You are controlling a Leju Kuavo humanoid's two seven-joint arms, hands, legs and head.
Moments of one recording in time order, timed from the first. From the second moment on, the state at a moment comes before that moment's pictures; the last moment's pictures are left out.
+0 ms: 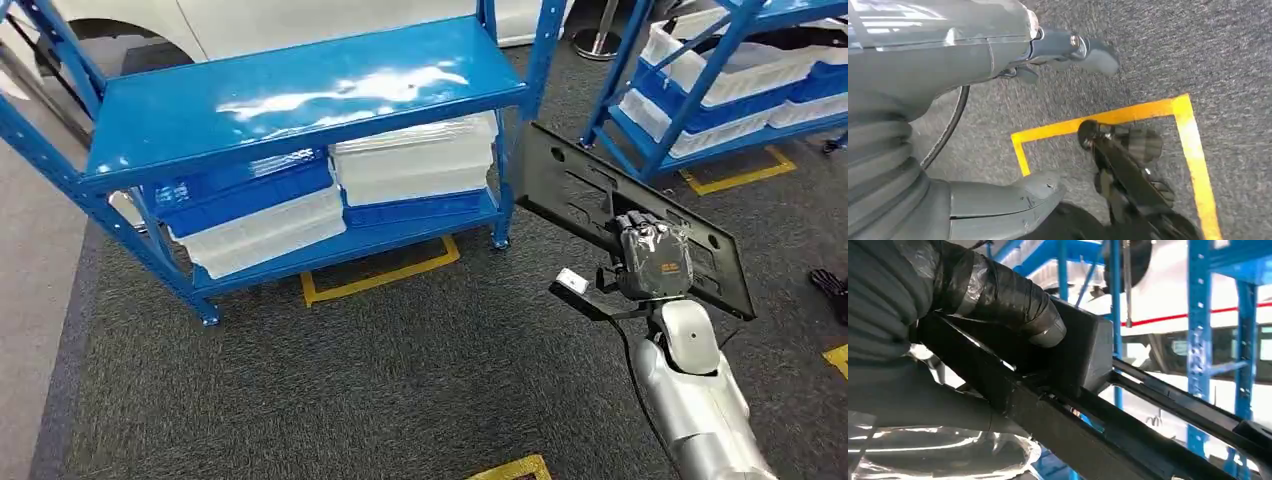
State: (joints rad) left arm -0.03 -0.04 1.25 -0.20 -1.02 -0.15 -0.12; right arm -0.52 -0.18 0.08 -1.00 1.29 -0.70 -0.16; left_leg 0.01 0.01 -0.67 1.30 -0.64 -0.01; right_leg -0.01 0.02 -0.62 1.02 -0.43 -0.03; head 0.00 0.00
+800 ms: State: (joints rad) left arm -0.03 -0.04 1.24 -0.20 -1.06 -0.15 -0.13; right arm -0.49 -0.15 0.17 -1.03 1.29 -0.70 -0.11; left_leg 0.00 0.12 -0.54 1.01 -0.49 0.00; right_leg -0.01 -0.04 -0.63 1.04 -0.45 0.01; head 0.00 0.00
